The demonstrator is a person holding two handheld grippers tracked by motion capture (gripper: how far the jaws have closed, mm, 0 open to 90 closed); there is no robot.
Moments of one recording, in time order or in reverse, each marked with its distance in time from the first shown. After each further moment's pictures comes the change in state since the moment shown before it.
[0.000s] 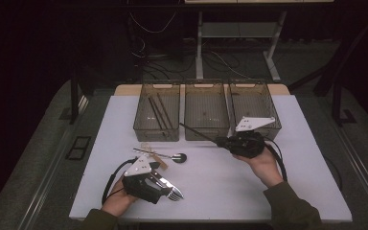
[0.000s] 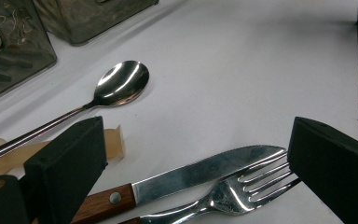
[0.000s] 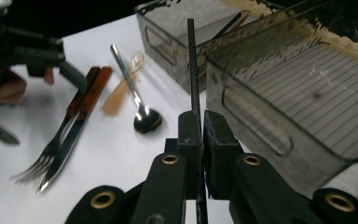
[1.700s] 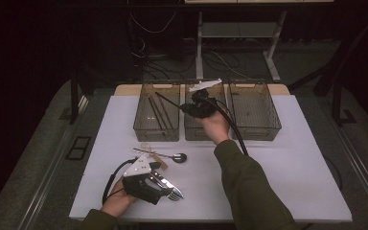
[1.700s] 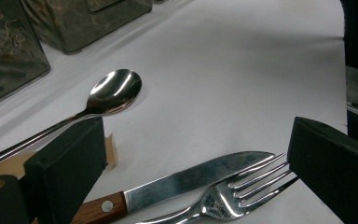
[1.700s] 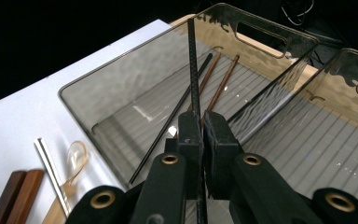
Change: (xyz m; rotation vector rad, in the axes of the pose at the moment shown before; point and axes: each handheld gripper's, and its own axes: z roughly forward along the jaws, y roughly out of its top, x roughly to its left) left arm -0.001 0.003 -0.002 -0.012 -0.023 0.015; right arm -0.023 0.104 0.119 0.043 -0.117 0.084
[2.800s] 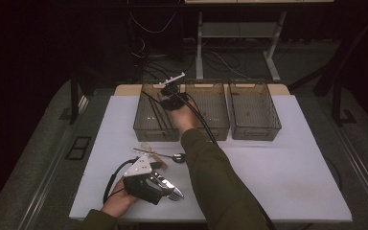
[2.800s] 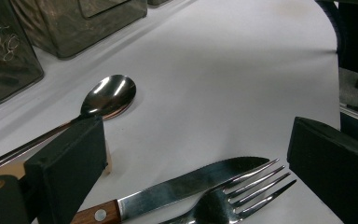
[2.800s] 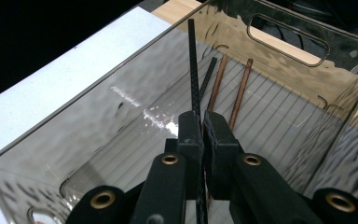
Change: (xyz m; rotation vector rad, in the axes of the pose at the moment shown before) left arm -0.002 0.002 0.001 -0.012 -0.016 0.001; right arm 0.024 0.039 0.093 0.111 -0.104 0.038
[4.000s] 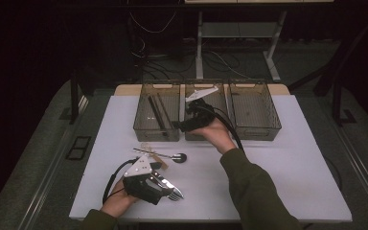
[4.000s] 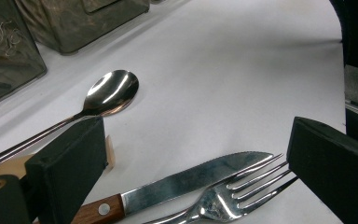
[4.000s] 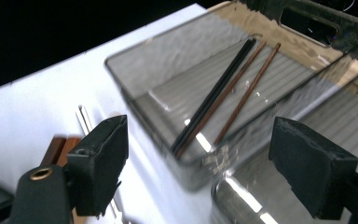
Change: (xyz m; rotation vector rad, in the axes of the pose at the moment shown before) left arm 0.000 -0.002 0.000 0.009 0.012 -0.001; right arm -0.017 -0.067 -0.090 -0.085 0.196 -0.111
